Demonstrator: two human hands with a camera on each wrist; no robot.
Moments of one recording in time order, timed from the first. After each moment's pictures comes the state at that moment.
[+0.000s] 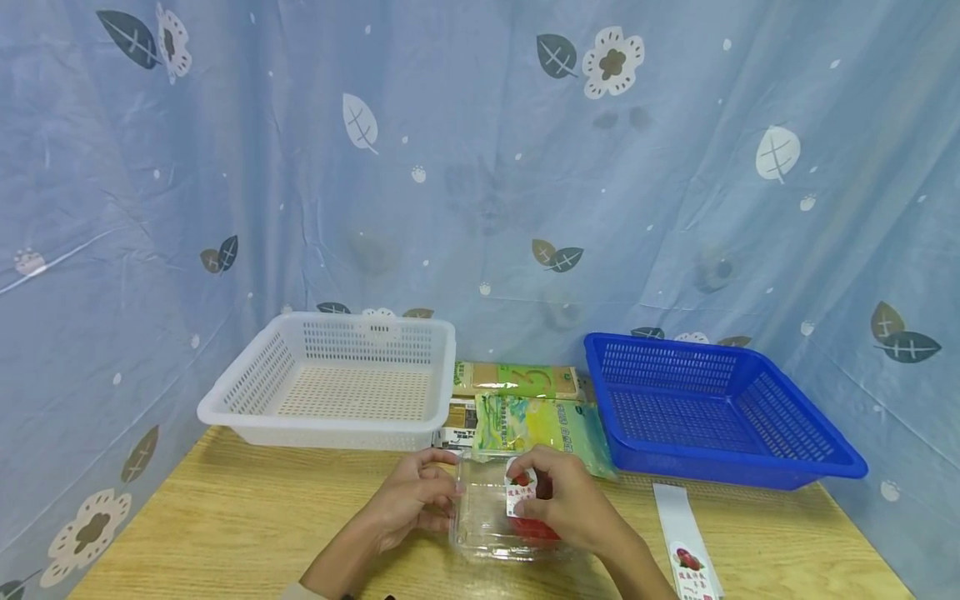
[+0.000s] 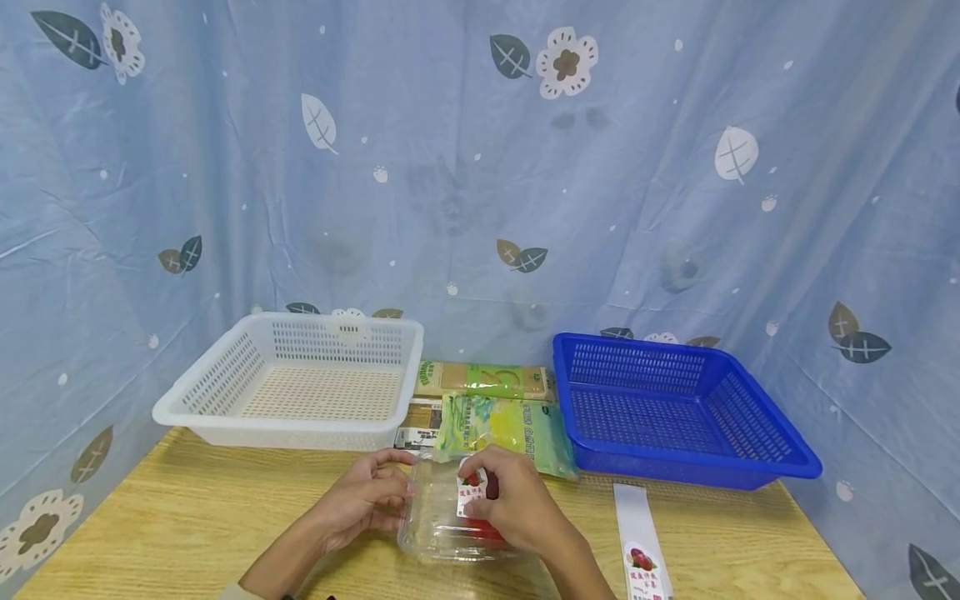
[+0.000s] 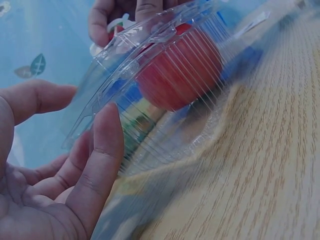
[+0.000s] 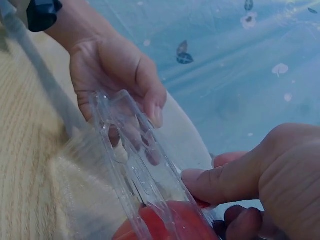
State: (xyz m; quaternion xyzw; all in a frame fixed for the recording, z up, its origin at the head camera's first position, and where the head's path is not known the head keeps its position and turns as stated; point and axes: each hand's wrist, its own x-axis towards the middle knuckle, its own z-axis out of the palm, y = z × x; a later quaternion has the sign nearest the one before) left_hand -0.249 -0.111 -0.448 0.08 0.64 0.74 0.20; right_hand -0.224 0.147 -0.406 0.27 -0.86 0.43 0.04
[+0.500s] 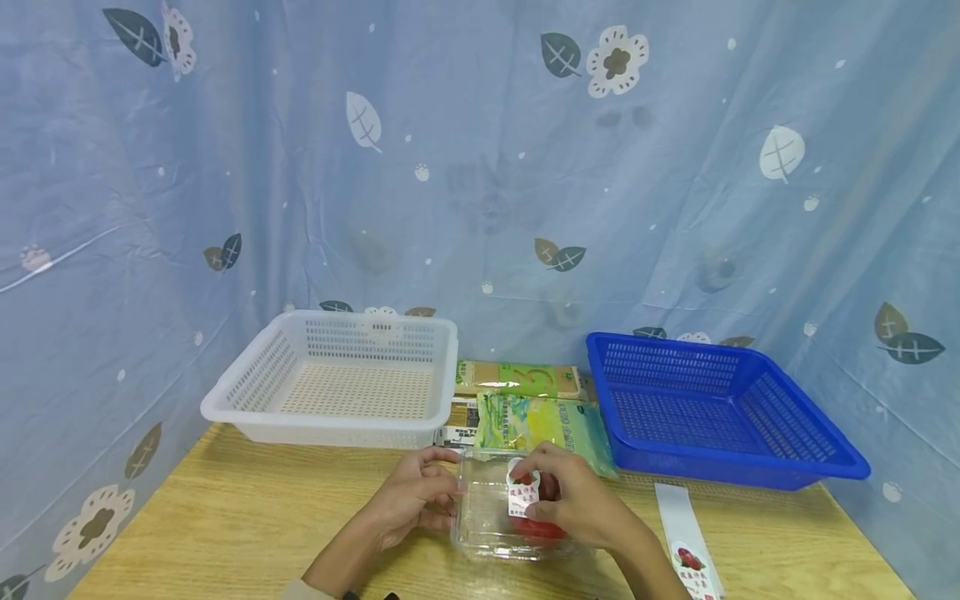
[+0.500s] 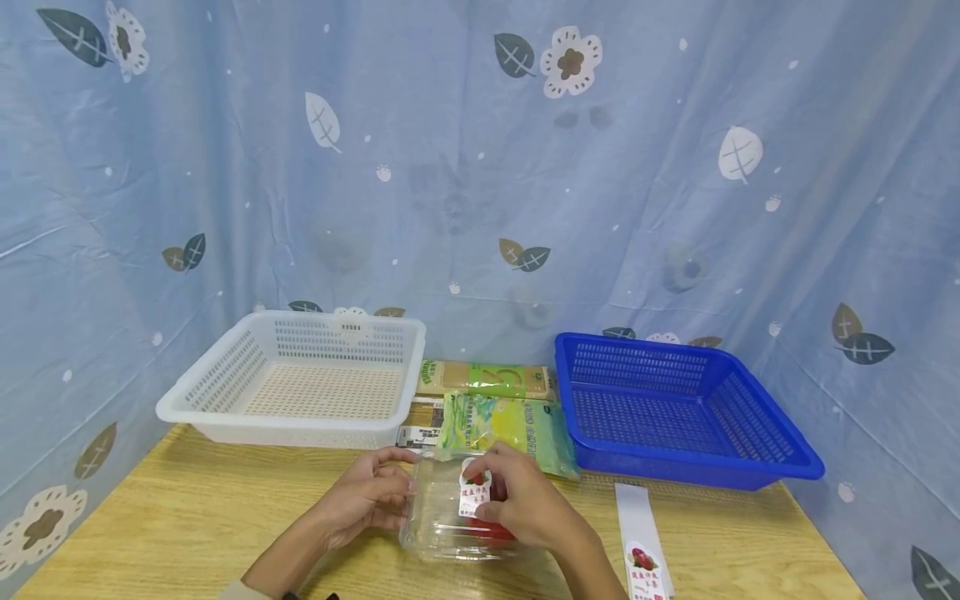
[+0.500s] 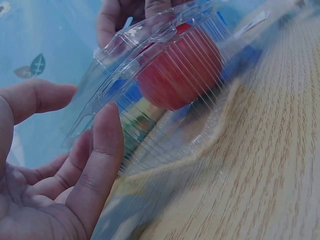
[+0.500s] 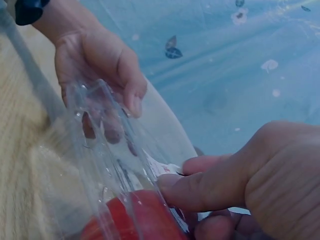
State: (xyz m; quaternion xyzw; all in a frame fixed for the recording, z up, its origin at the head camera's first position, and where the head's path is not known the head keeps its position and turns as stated) left_hand -0.249 -0.111 -0.449 0.08 0.63 0.75 0.20; right_hand -0.227 0.157 -0.401 0.29 -0.87 0.40 -0.02
